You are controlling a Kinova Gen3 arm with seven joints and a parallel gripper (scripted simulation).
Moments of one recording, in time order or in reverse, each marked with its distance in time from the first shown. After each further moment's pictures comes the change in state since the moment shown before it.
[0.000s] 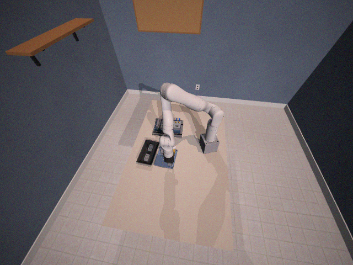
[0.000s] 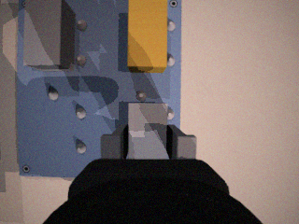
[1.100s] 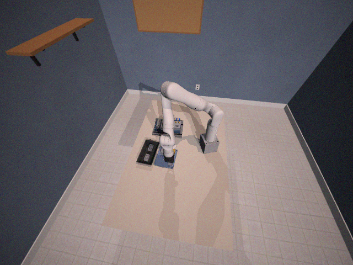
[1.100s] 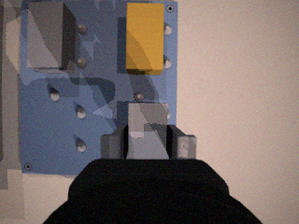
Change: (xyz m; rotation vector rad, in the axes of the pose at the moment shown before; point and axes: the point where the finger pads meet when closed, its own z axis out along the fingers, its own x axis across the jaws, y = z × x) arm 0.002 -0.001 -0.009 0.004 0.005 -0.003
